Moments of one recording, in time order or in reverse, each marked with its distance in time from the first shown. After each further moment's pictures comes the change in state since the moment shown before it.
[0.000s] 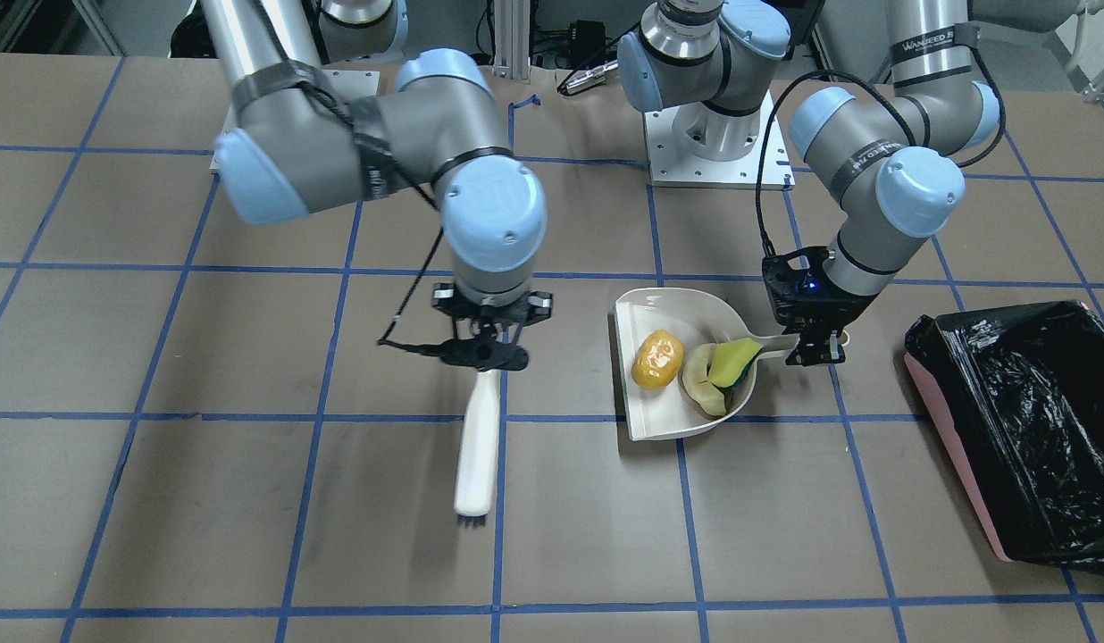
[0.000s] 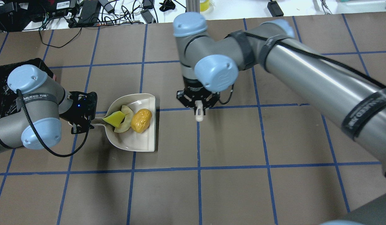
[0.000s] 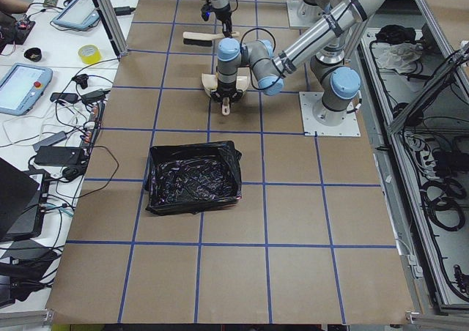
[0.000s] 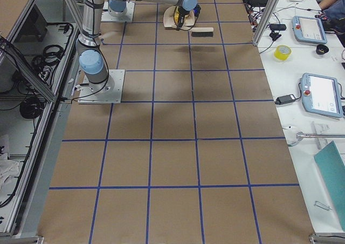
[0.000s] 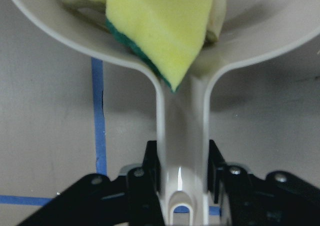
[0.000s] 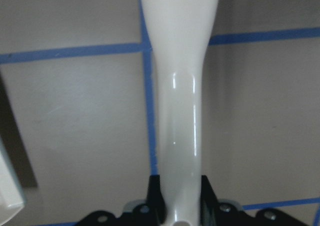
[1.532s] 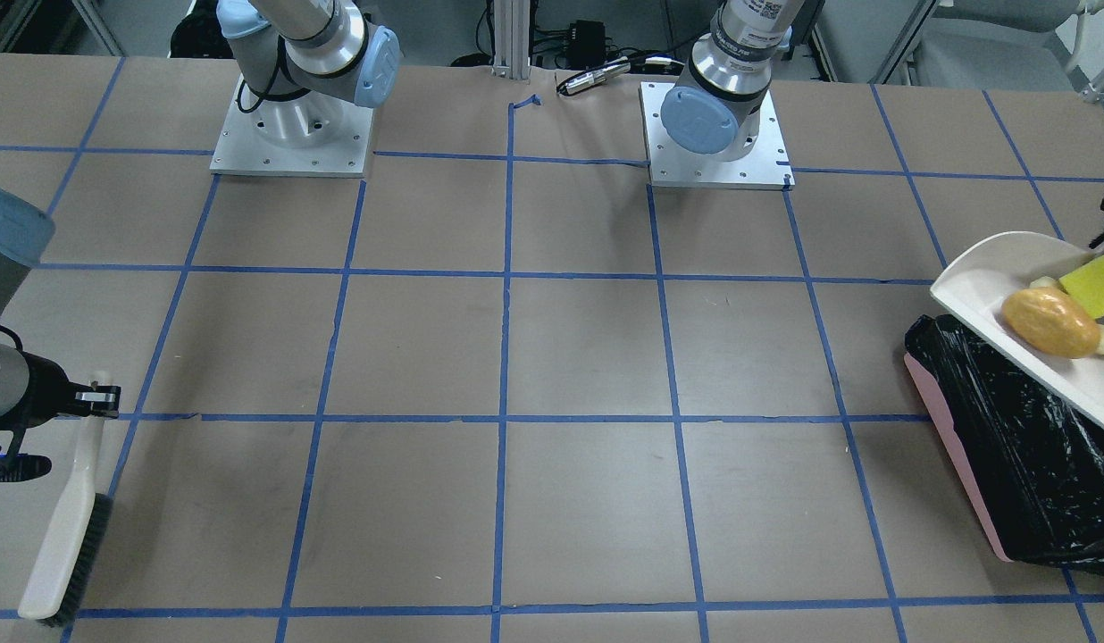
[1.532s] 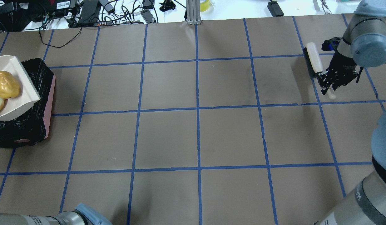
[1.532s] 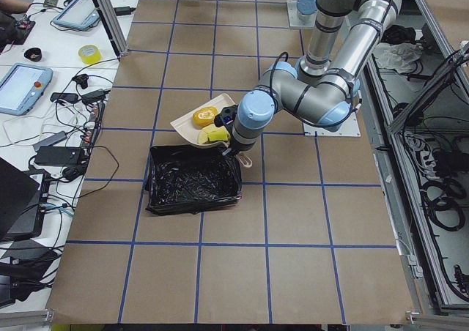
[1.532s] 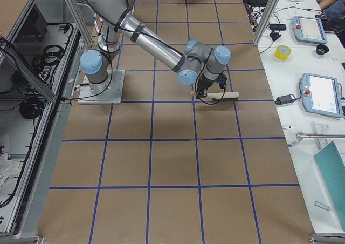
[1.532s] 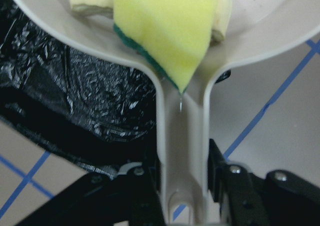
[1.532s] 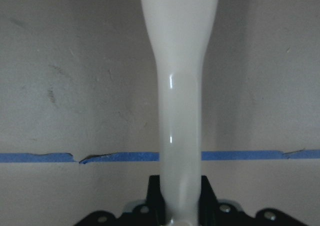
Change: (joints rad) left arm 0.680 -0.027 0.557 -0.606 -0.105 0.033; right arm -0.684 0.066 0.126 -0.230 -0.148 -0.760
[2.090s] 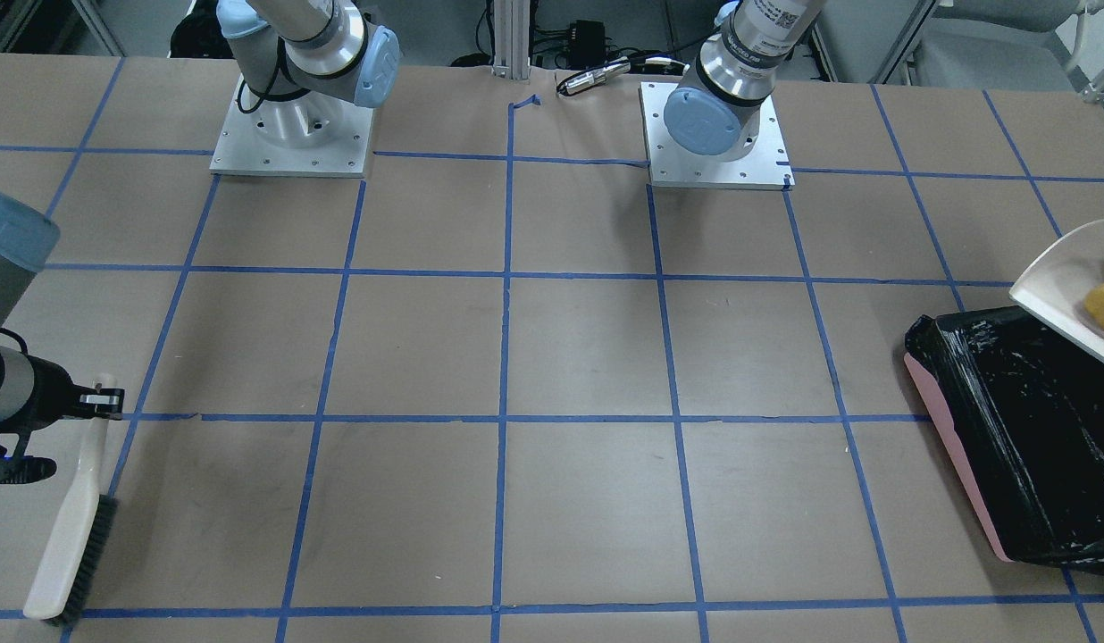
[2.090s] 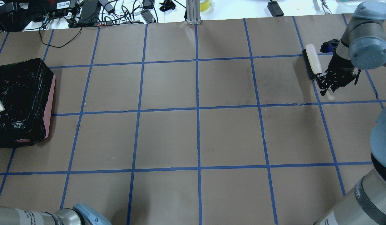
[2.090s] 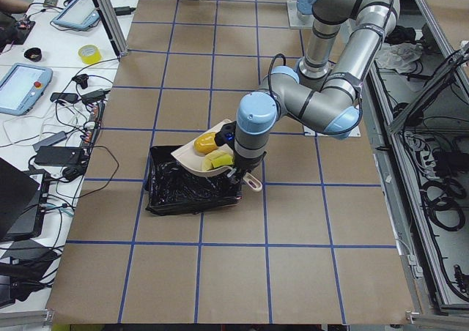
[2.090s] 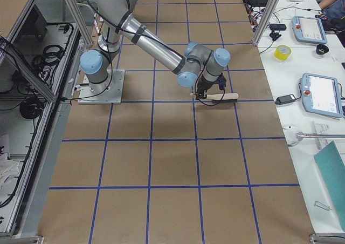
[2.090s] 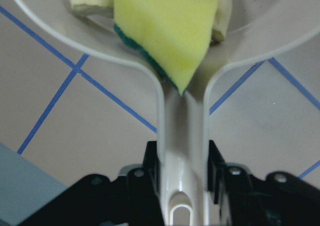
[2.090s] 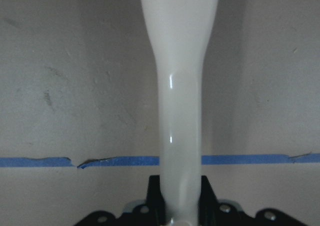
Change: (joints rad) left arm 0.001 -0.102 0.177 0.072 0.246 0.009; right arm 0.001 0.007 0.005 -0.003 0.003 0.009
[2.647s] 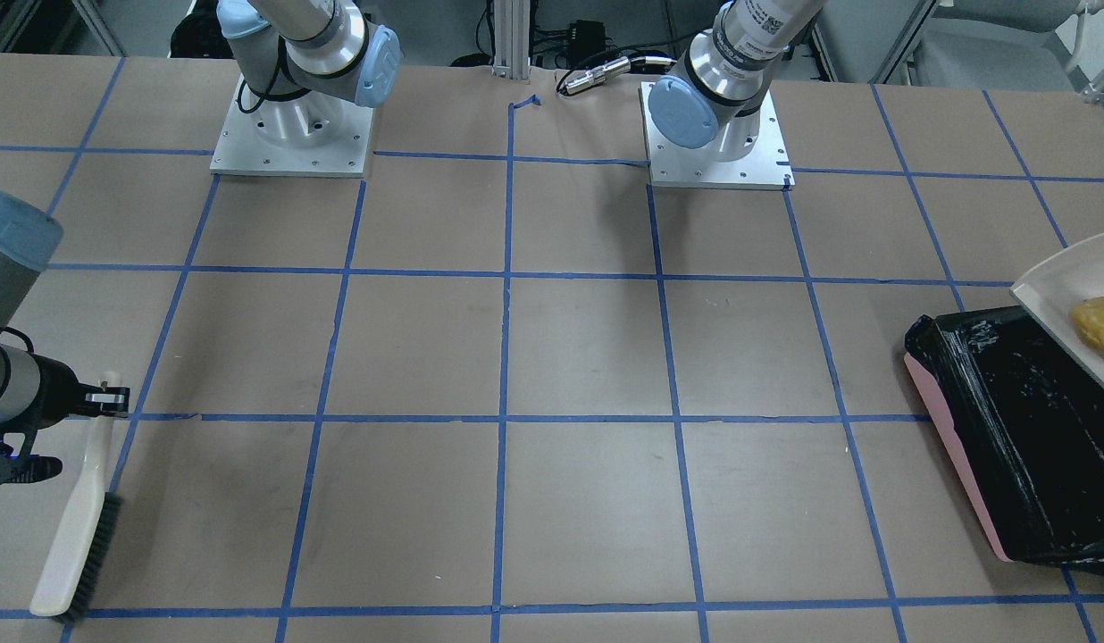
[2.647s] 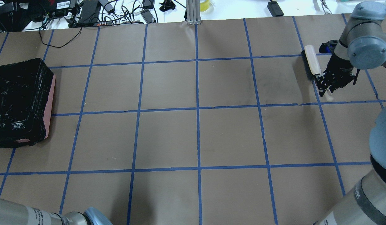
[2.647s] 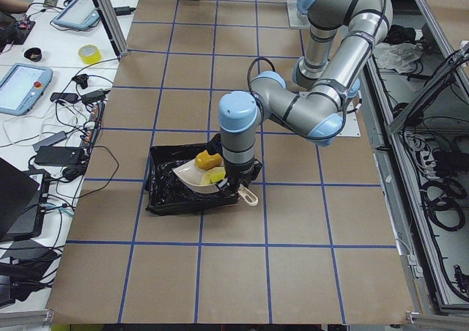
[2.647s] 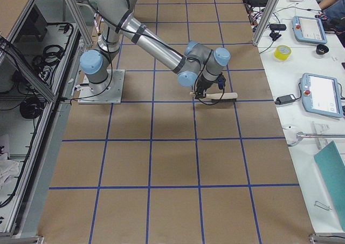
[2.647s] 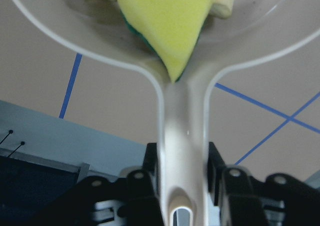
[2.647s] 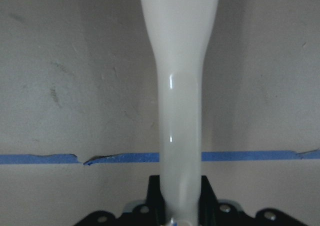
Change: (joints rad) left arm -0.175 -0.081 0.054 0.119 0.361 0.095; right arm 0.005 0.000 0.000 0.011 0.002 0.004
